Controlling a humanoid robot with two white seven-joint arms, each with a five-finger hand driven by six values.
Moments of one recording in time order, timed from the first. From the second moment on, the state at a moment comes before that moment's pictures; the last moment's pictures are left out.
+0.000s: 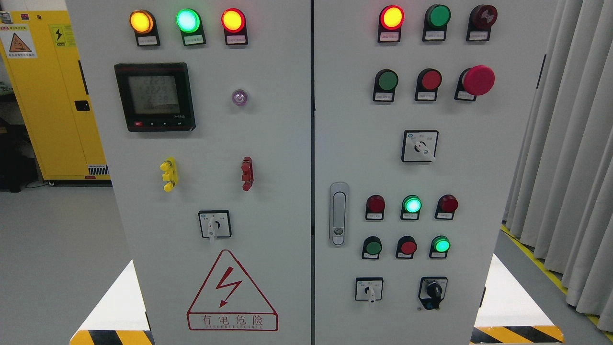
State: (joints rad) left arm 0.12 -0.05 0.04 -0.09 0.04 -0.17 -0.10; right arm 0.10 0.12 -0.16 -0.19 0.12 0.01 -0.20
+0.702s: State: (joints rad) left arm 0.13 -0.05 0.04 -0.15 0.04 -0.18 -0.04; right arm 0.10 0.12 -0.16 -0.19 0.12 0.01 -0.20
